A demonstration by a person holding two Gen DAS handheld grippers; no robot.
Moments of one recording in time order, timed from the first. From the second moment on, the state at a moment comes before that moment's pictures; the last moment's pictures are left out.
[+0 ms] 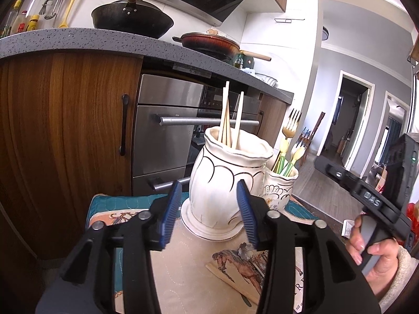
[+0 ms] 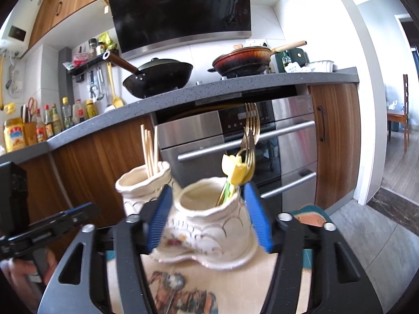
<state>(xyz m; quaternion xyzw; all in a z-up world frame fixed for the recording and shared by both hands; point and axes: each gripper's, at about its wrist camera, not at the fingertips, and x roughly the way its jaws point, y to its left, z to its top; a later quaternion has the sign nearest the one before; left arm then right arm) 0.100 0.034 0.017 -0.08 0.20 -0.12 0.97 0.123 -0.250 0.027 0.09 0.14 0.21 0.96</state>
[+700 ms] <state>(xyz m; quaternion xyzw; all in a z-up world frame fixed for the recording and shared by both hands) 0.066 0.034 -0.010 -0.05 0.24 -0.07 0.97 0.073 -0.187 -0.024 -0.07 0.30 0.28 0.91</state>
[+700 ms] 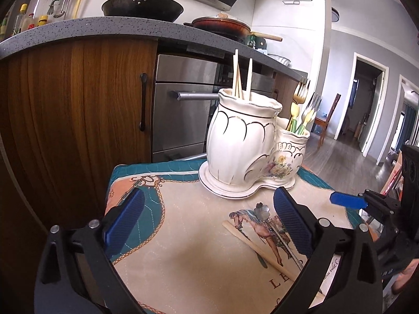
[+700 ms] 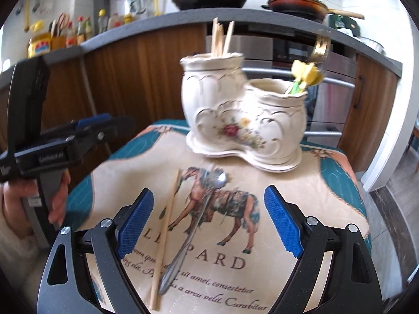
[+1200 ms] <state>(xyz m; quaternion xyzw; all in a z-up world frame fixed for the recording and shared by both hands) 0.080 0.042 -0.021 -0.07 0.29 -0.08 0.95 0.073 -0.157 -0.045 -0.13 0.35 0.31 0.87</state>
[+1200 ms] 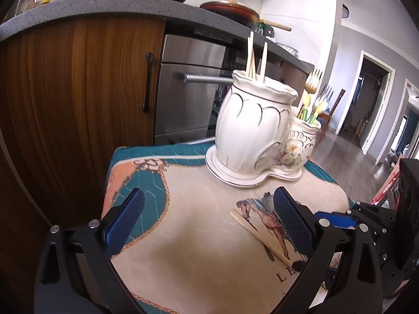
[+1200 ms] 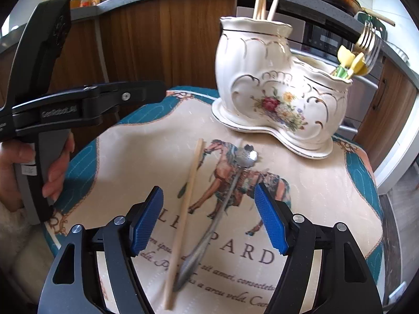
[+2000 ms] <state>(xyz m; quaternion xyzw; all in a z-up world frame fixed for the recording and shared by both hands) 0.083 -0.047 -0.070 0.04 0.43 -0.12 0.89 0.103 -0.202 -0.043 -0.10 0.37 0.23 0.90</state>
